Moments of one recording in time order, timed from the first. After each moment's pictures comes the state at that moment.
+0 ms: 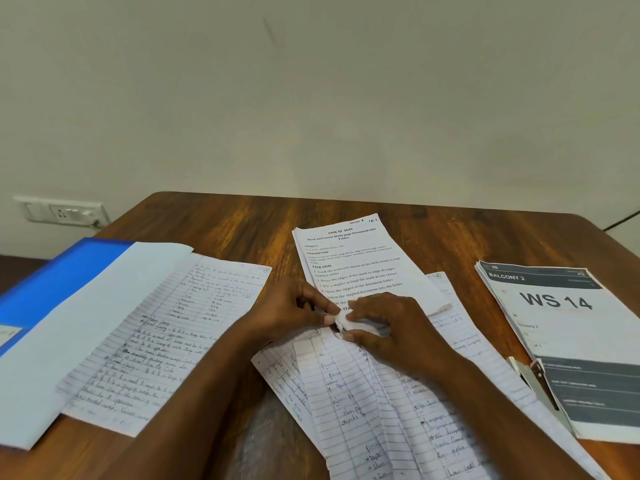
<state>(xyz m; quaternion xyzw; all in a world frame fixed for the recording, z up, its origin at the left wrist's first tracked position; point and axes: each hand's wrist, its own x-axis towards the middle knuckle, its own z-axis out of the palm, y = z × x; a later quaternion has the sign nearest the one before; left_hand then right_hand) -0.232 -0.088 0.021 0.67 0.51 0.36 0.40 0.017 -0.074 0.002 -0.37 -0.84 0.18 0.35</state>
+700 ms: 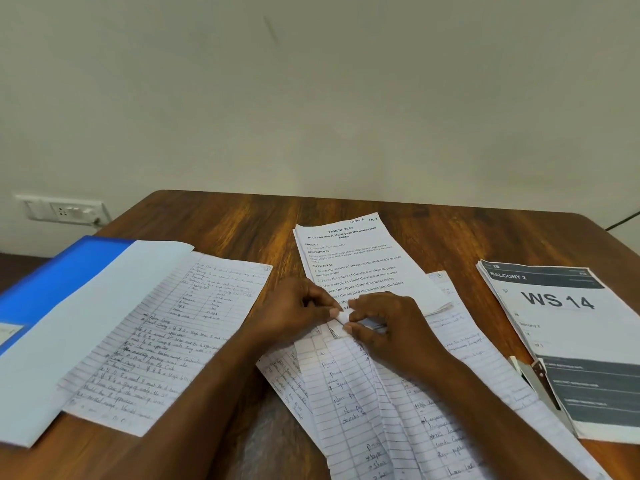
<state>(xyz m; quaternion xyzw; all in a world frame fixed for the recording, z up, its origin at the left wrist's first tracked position) -0.218 -0.095 0.022 0.67 0.56 0.35 0.34 0.007 -0.077 -0.001 -0.40 -0.83 0.15 0.37</state>
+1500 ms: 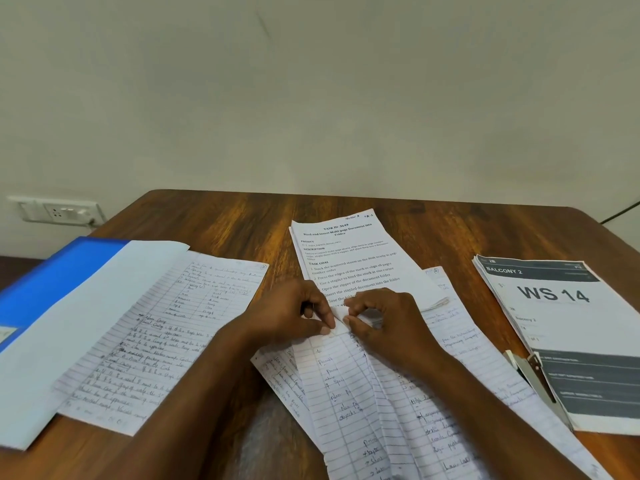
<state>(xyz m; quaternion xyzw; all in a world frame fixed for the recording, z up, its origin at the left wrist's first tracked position) -0.231 -0.094 0.029 0.77 0.53 0.23 0.27 0.004 -0.079 -0.003 -0.42 -0.79 0.21 0.40</state>
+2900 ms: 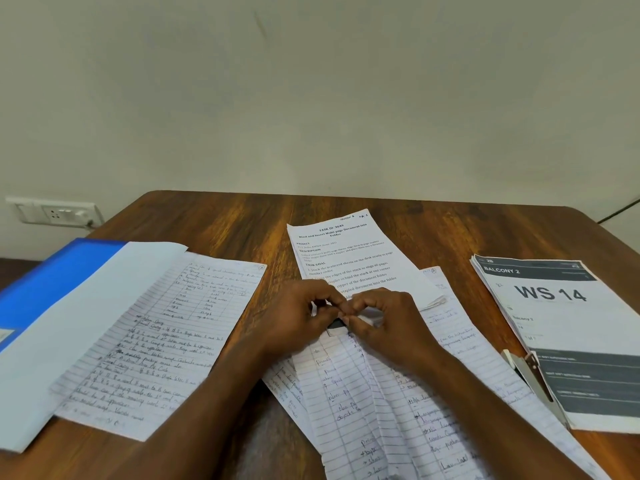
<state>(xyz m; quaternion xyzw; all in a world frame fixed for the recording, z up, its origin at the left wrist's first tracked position) -0.205 -0.101 0.018 0.77 0.45 0.41 0.21 0.006 -0.079 0.001 -0.41 -0.77 0.29 0.38</state>
